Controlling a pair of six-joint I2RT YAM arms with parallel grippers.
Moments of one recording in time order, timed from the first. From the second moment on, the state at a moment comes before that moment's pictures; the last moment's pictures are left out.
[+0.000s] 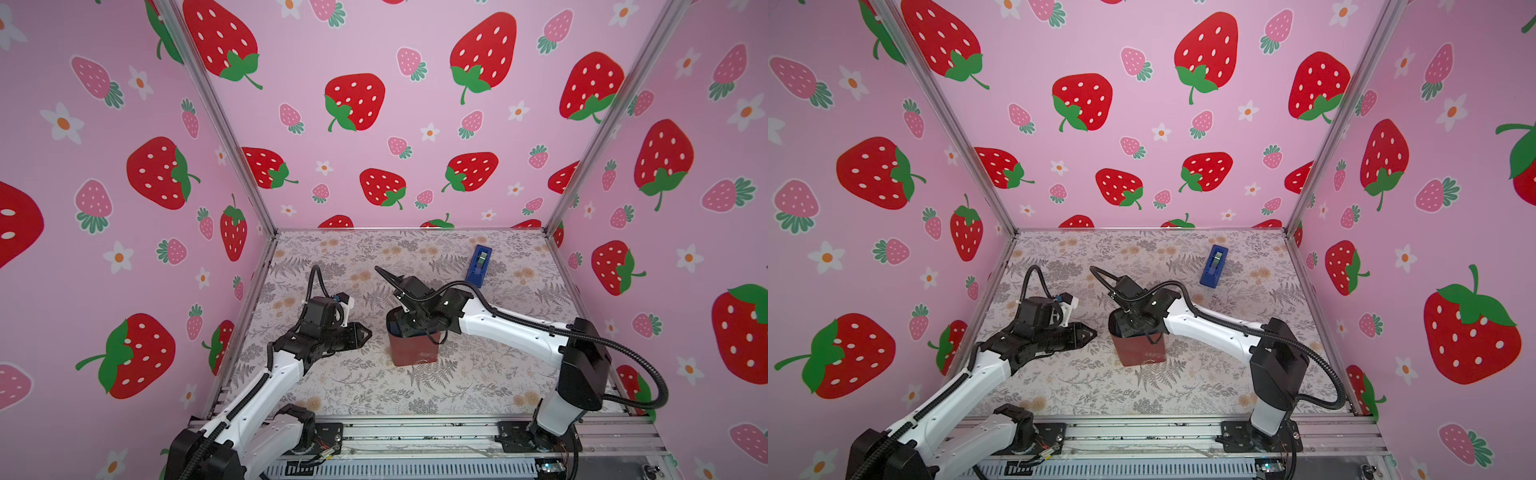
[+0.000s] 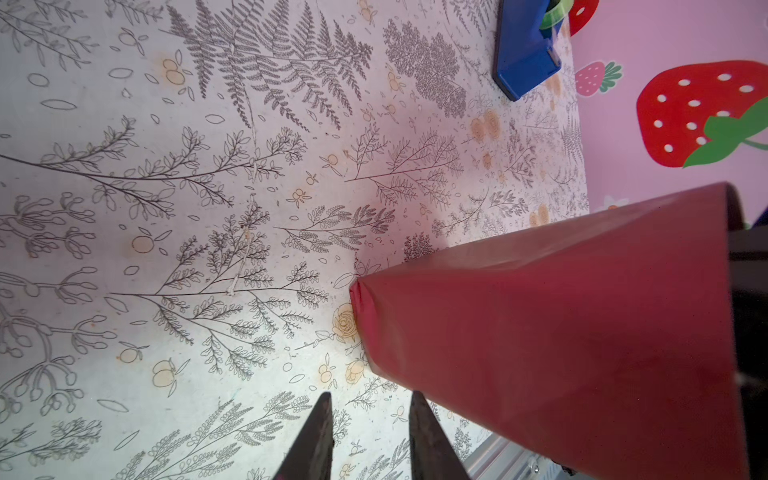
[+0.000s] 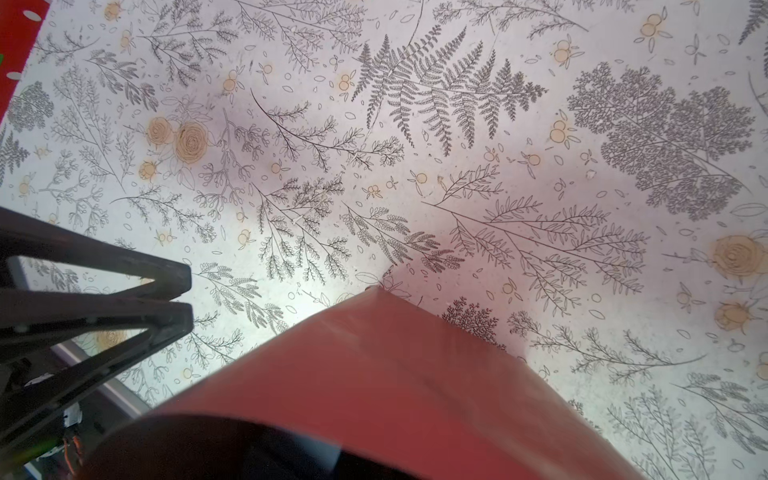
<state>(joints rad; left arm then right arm) -0.30 0.99 0.60 -0.46 0.46 -0.49 1.10 1.71 1.43 -0.75 0.08 0.47</state>
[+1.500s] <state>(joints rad) -0.79 0.56 0.30 -0.10 0.09 -0.45 0.69 0.83 0.31 0.23 -0.40 0.24</state>
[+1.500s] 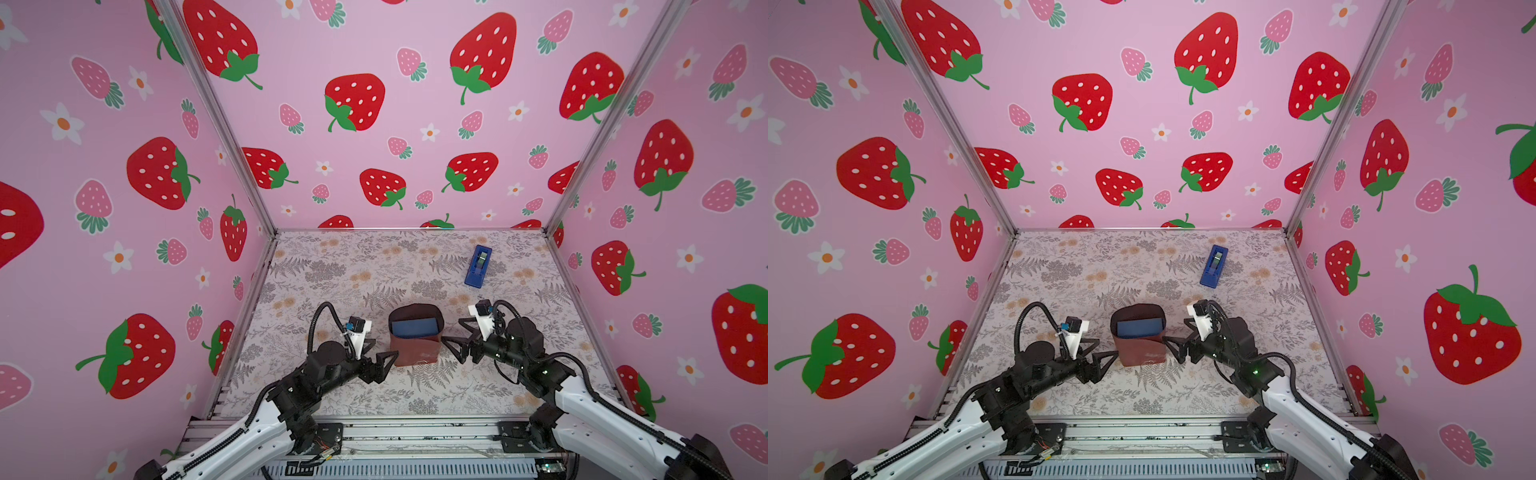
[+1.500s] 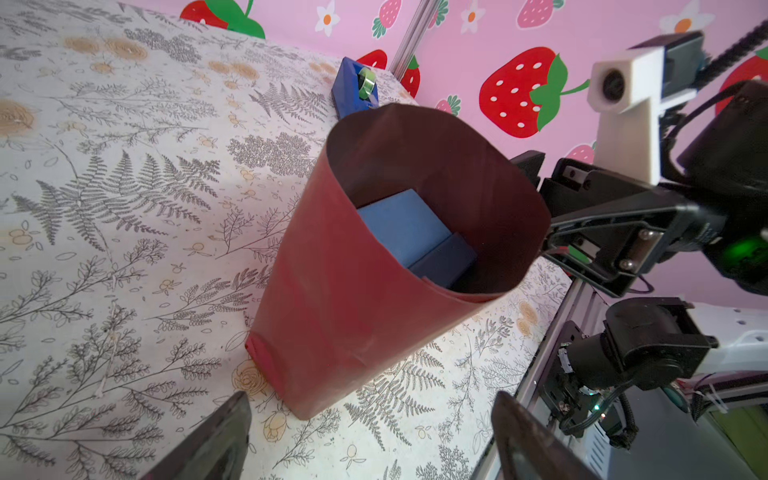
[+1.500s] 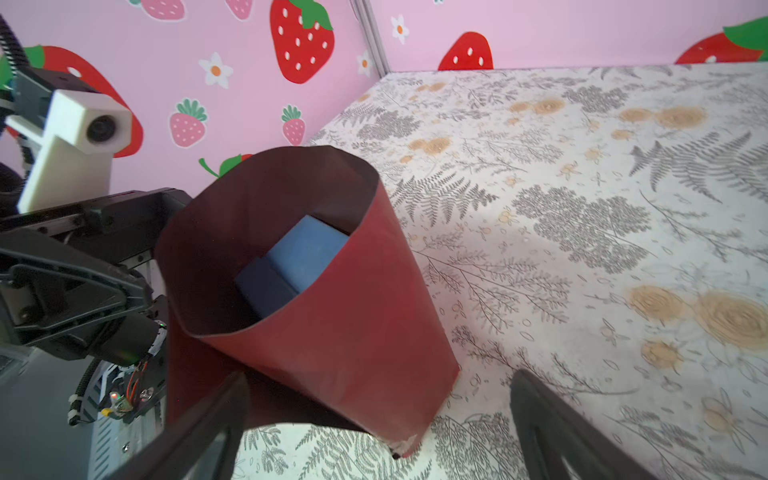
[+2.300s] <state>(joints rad) -0.79 0.84 0.29 0.13 0.06 -0.36 0.74 0.63 0.29 0.29 -0.17 0.18</state>
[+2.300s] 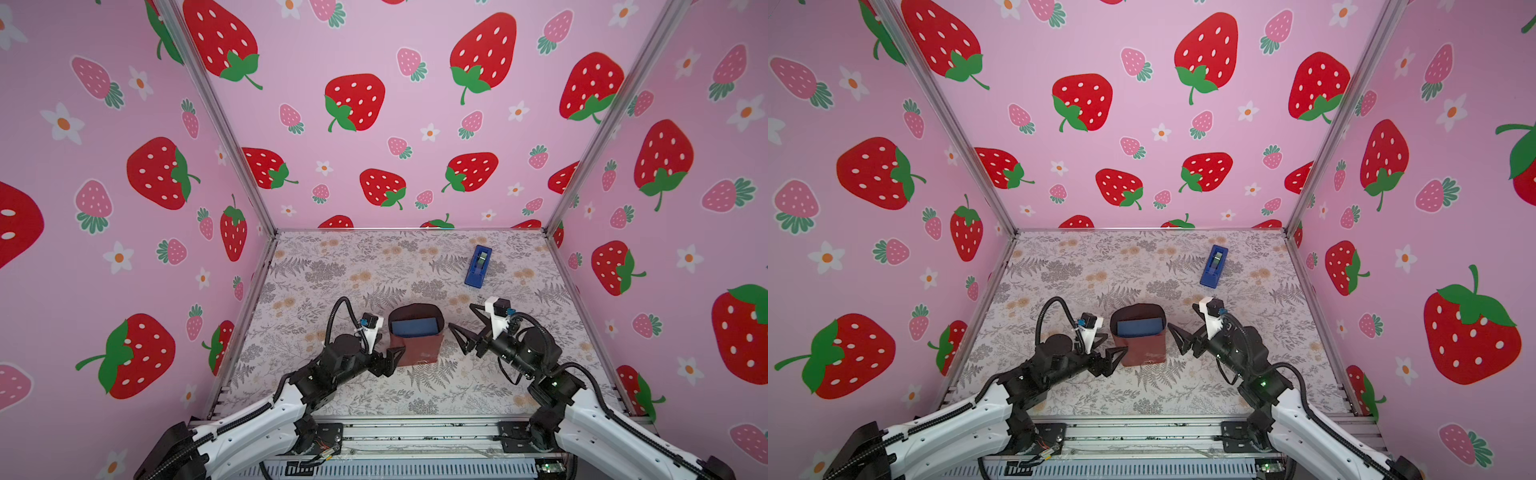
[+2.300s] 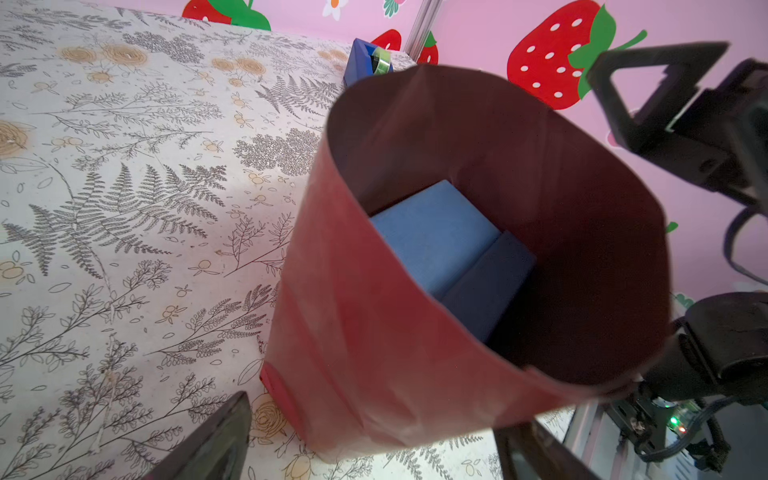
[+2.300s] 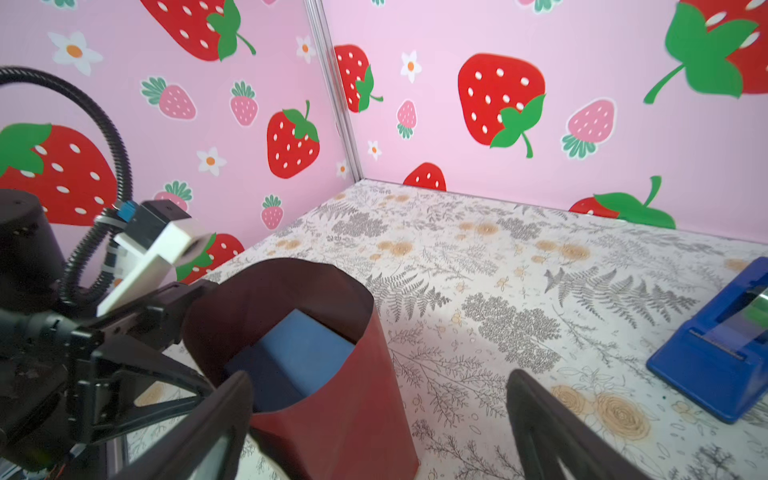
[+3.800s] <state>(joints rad) -0.77 0.98 0.32 0.24 0.03 -0.37 0.83 1.21 0.33 0.58 -0.28 0.20</state>
